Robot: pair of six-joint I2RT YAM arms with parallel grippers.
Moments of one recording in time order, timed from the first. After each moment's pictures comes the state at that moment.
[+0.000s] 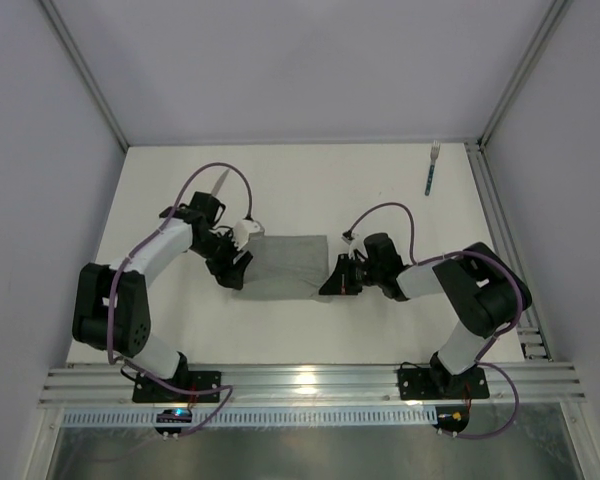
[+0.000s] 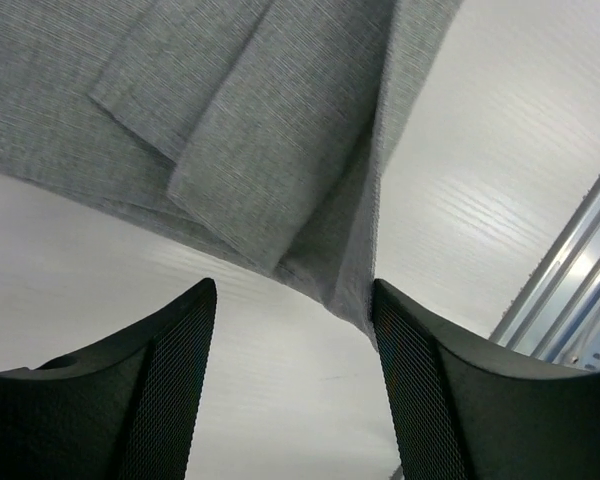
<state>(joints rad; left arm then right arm) -0.24 1.58 1.07 -0.88 0.54 0.71 0.49 1.69 0.52 0.46 -0.64 0.61</state>
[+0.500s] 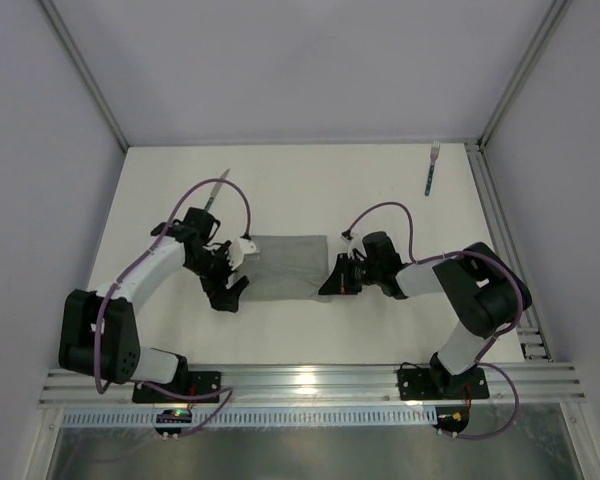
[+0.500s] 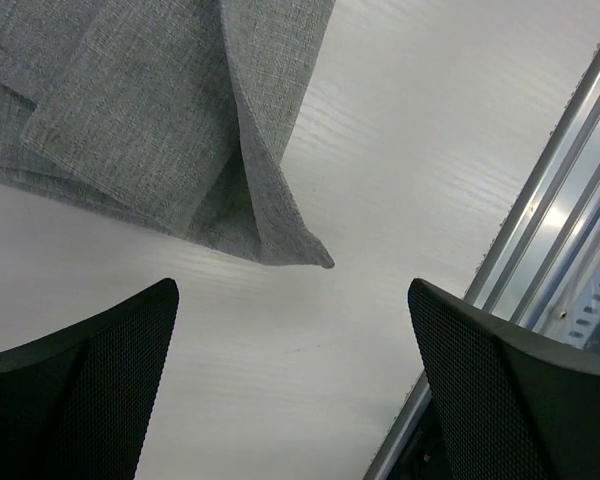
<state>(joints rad) -0.24 1.44 0.94 -0.94 0.57 0.81 0.49 1.69 0.54 0.42 -0.64 0.61</state>
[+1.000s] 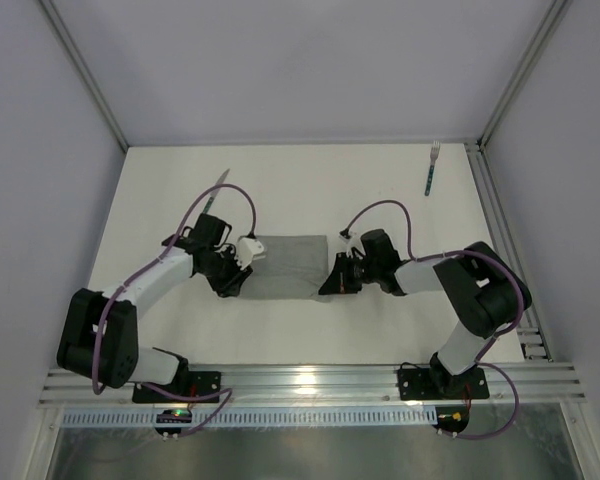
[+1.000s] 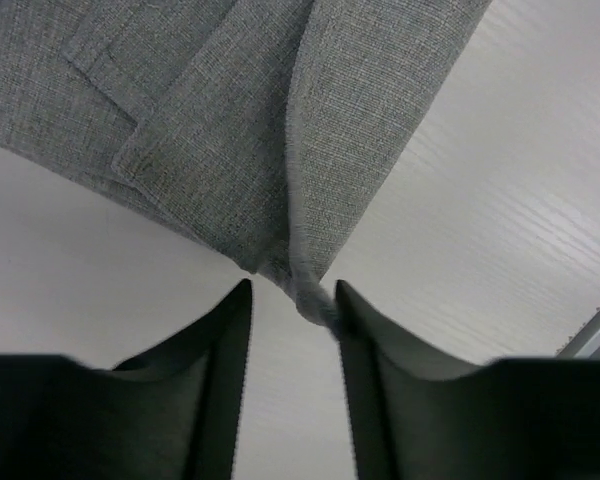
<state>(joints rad) -0.33 1.38 0.81 -0.67 0.38 0.63 0.49 1.69 0.57 0.36 -0.64 0.59</state>
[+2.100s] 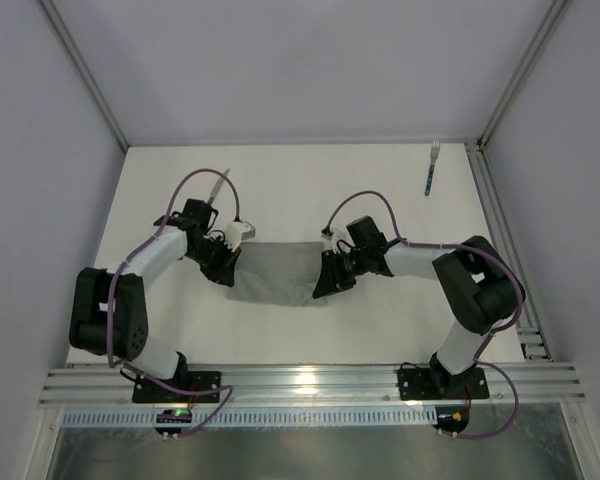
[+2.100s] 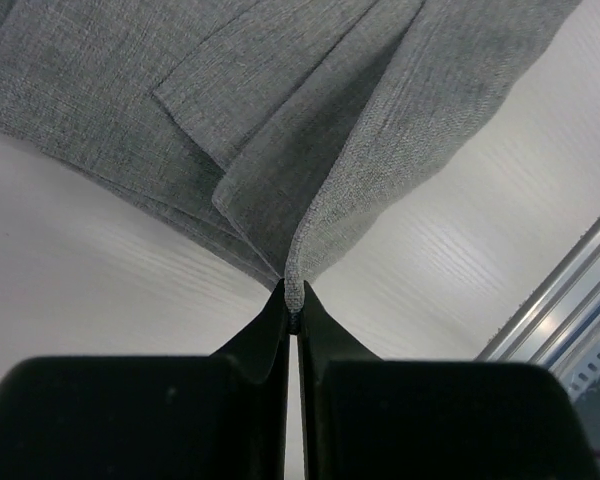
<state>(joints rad) -0.20 1.48 0.96 -0.81 0.52 0.57 0.54 1.71 0.81 -0.07 -0.75 0.36</state>
